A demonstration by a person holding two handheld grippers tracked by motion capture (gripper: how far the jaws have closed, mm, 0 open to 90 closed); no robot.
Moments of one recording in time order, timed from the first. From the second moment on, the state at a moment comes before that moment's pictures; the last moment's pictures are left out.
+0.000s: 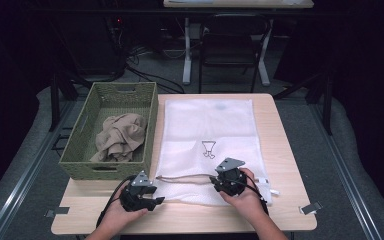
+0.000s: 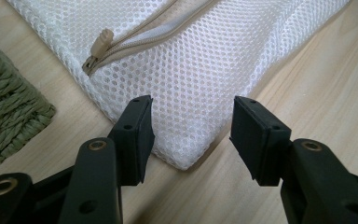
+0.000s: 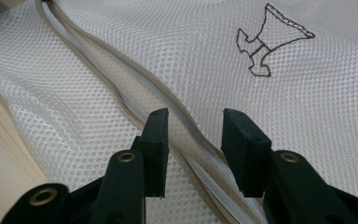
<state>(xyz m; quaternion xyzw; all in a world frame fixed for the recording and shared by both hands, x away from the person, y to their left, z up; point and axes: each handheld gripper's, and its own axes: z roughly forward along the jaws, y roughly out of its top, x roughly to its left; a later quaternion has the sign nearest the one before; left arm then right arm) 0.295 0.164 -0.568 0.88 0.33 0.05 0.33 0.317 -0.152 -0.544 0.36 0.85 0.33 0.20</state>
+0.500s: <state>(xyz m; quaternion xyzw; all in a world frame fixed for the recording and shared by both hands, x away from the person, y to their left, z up) 0.296 0.165 -0.570 0.88 0.33 0.05 0.34 0.324 -0.144 -0.550 0.35 0.86 0.32 0.19</state>
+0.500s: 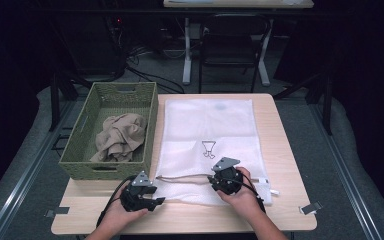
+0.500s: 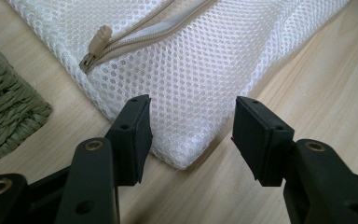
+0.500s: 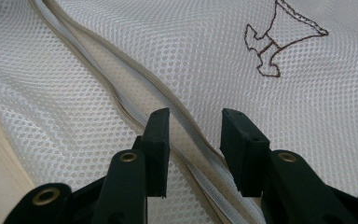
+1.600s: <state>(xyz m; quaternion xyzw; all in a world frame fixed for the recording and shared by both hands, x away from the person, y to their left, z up) 0.293 0.165 -0.572 0.88 0.33 0.06 0.34 0.330 -0.144 -0.565 0.35 0.86 0.31 0.21</state>
